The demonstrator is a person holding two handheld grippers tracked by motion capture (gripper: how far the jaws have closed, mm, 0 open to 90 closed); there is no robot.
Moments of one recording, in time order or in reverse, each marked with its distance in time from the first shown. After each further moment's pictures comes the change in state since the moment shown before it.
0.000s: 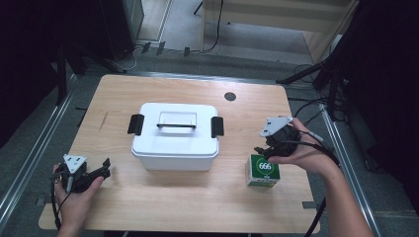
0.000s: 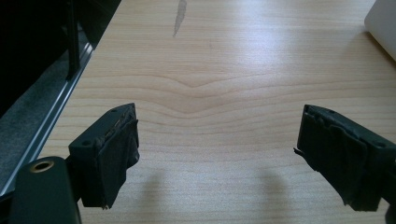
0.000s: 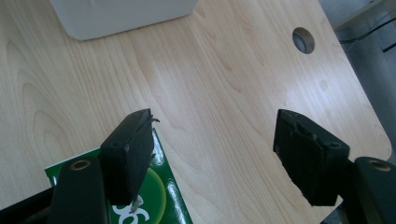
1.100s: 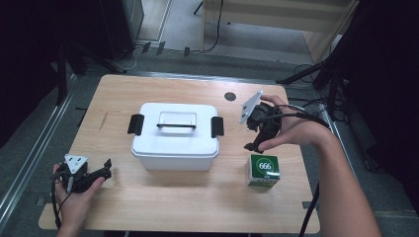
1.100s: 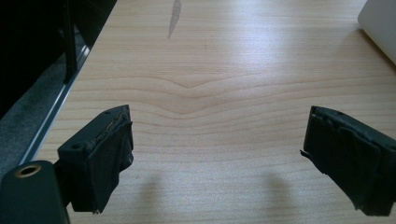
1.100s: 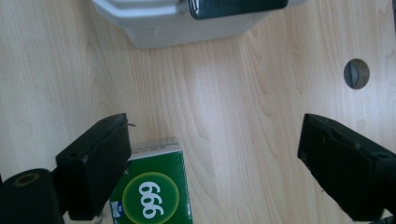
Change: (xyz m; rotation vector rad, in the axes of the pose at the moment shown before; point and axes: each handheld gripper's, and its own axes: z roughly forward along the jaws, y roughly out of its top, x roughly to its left) left arm -0.002 0.000 0.000 -0.005 -0.009 0.019; right arm -0.015 0.080 -0.010 0.168 0.228 -0.177
